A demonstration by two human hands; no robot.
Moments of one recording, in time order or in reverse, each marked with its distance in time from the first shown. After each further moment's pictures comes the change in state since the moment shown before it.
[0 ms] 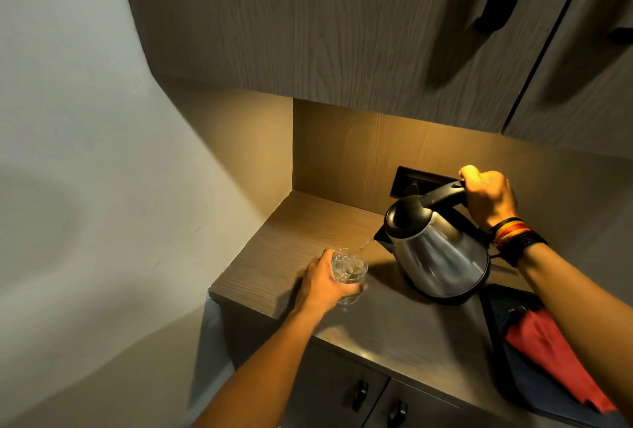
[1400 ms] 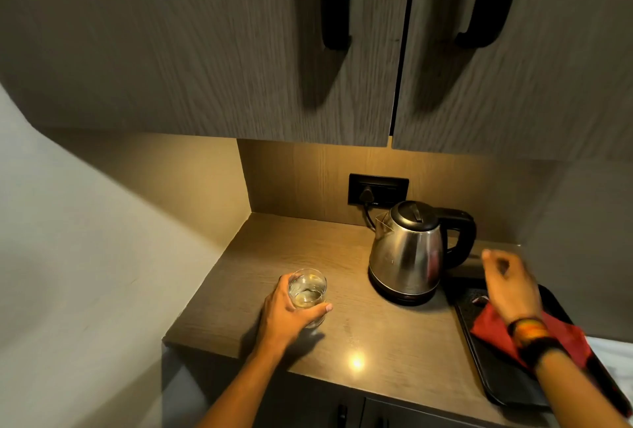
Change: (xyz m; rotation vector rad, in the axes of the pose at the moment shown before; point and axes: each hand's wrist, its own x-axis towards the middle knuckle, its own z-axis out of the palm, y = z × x) left_hand 0.002 -0.002 0.010 -0.027 -0.022 0.011; right_hand -0.086 0.172 -0.029 0.017 0.080 0.374
